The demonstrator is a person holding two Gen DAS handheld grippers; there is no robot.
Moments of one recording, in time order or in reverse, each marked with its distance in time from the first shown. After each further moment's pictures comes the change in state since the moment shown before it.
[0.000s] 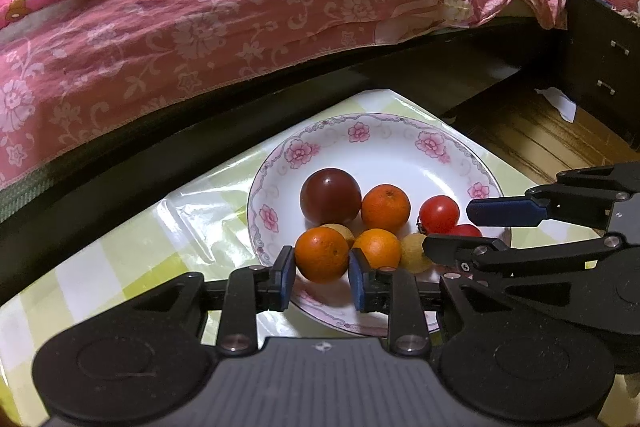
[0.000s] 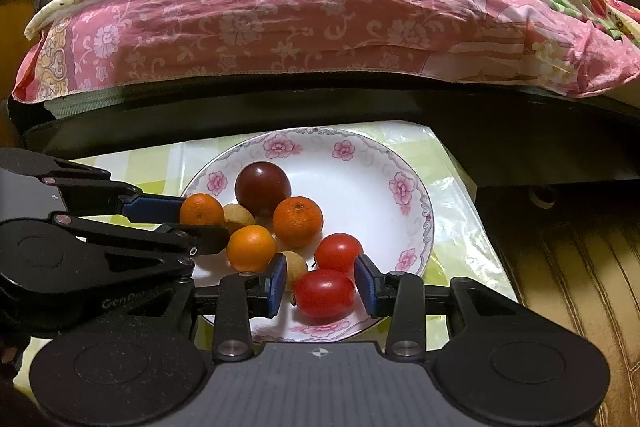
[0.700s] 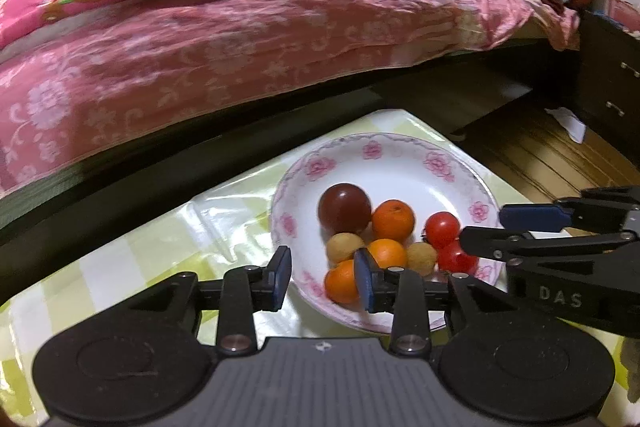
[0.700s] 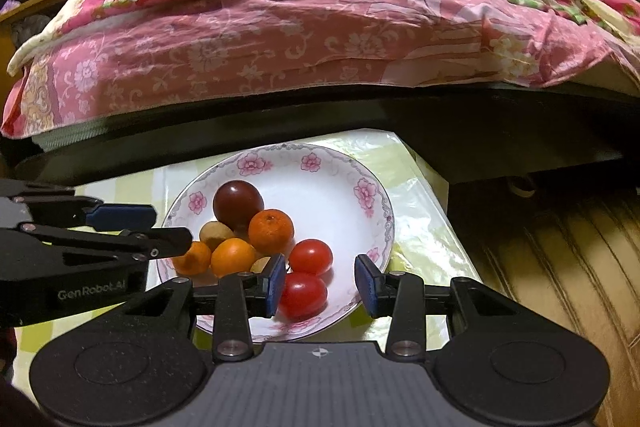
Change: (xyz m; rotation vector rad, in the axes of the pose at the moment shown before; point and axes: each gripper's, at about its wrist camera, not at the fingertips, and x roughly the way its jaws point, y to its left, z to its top) left arm -0.024 0.006 0.001 -0.057 -0.029 0.044; right arm -0.019 -0.013 0.000 0.101 -0.024 -0.039
